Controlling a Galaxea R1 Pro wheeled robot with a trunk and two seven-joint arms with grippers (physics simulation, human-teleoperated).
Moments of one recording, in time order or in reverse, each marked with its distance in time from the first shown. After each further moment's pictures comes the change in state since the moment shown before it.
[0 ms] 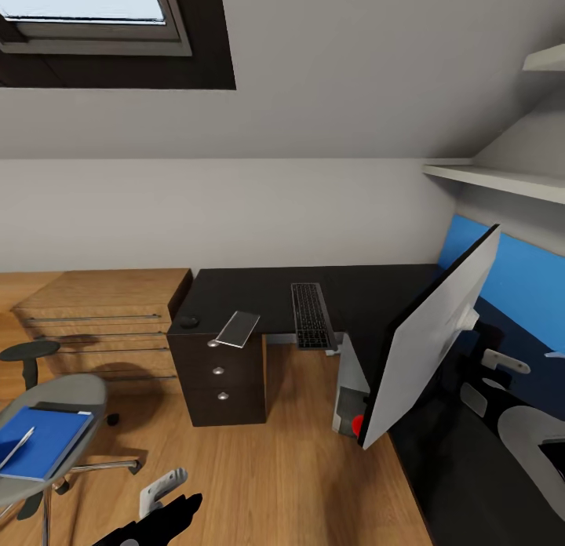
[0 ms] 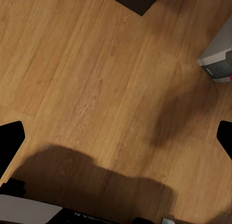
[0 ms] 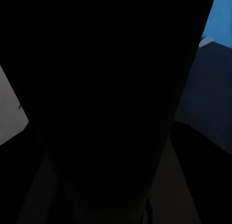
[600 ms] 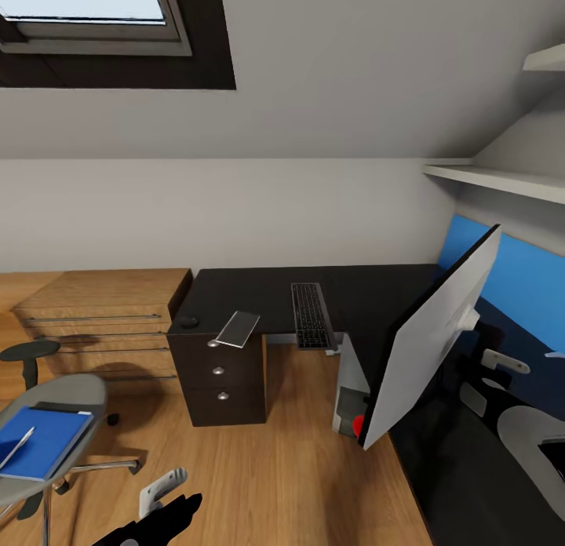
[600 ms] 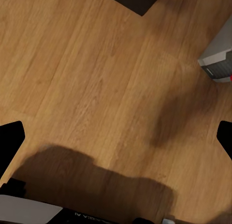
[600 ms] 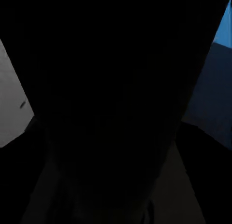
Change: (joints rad) left arm 0.000 0.001 0.000 -0.001 0.000 0.000 0.000; right arm 0.000 0.002 0.004 0.000 0.001 0.000 -0.002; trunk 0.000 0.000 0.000
